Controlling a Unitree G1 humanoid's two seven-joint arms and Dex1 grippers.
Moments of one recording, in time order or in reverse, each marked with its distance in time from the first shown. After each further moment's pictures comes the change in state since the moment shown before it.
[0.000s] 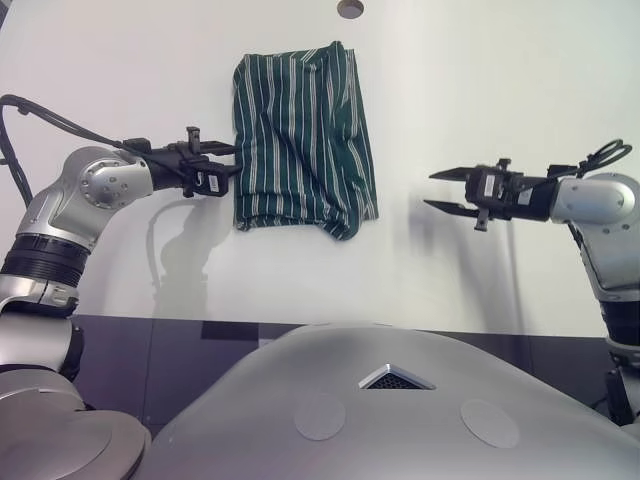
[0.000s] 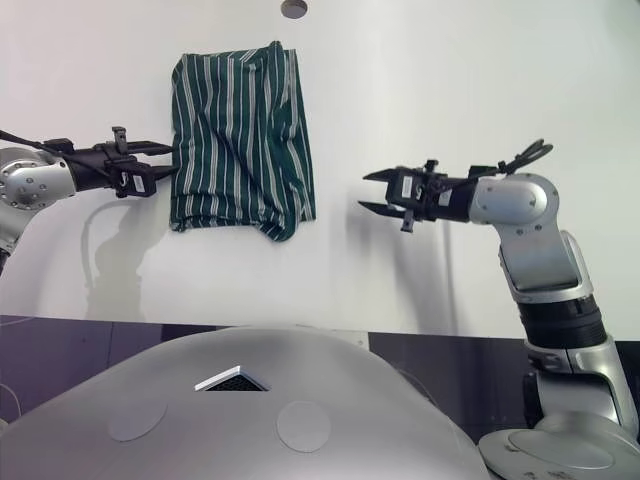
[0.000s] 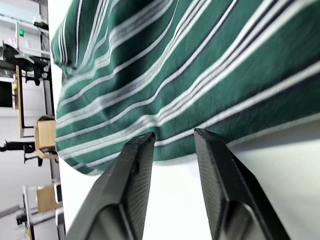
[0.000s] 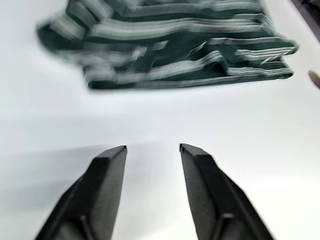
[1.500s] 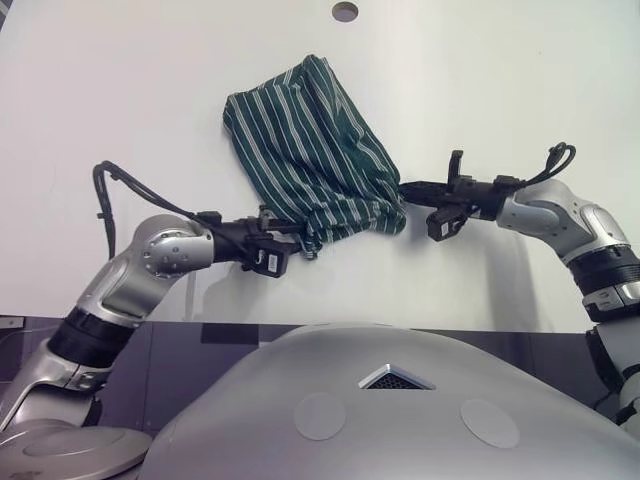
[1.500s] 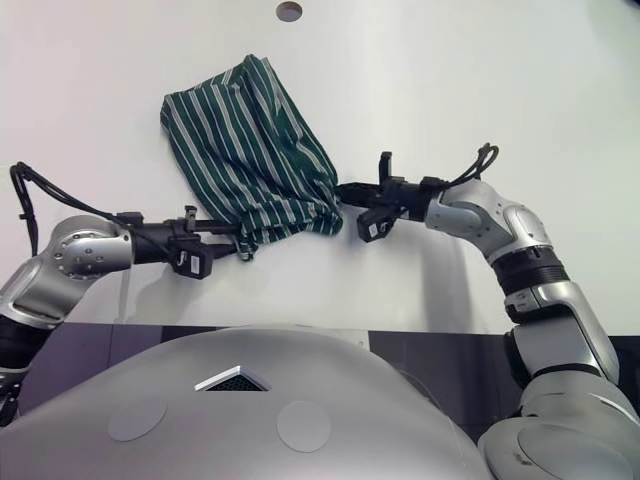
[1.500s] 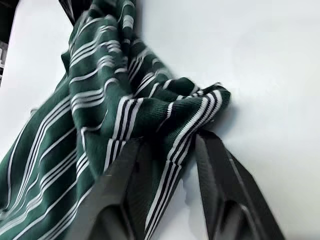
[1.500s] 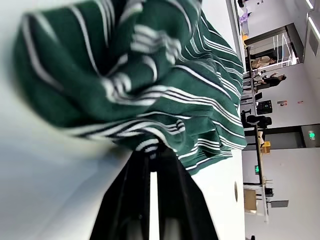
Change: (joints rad) left arm 0.362 -0.096 -0.039 -0.607 -0.062 0.363 -0.201; right arm -0.330 0.067 0.322 0.614 -0.500 -0.900 -0.521
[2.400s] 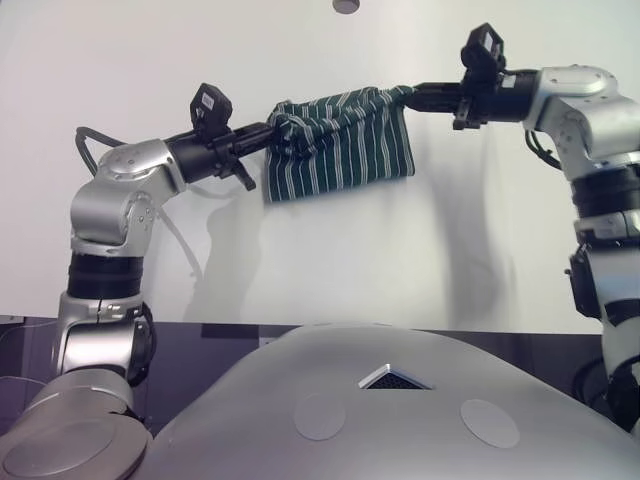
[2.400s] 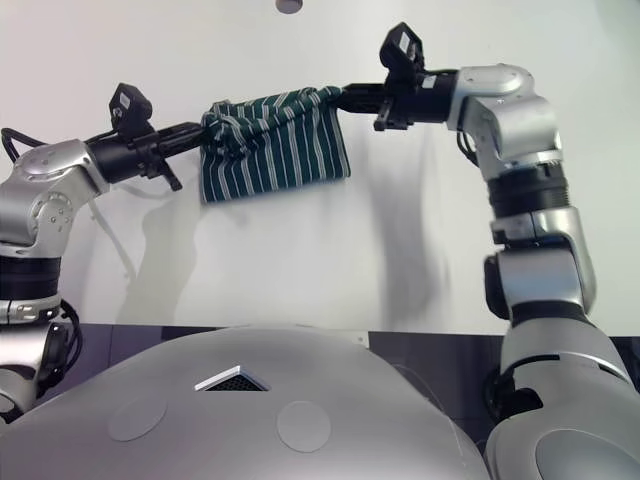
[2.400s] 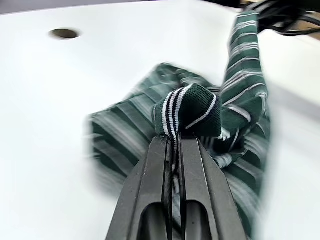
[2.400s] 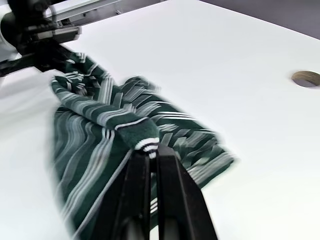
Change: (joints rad) left arm -0.319 -0.258 0.339 0.240 -0.705 0.893 0.176; right arm -0.408 0.184 -0.157 0.055 0.916 1.352 0.578
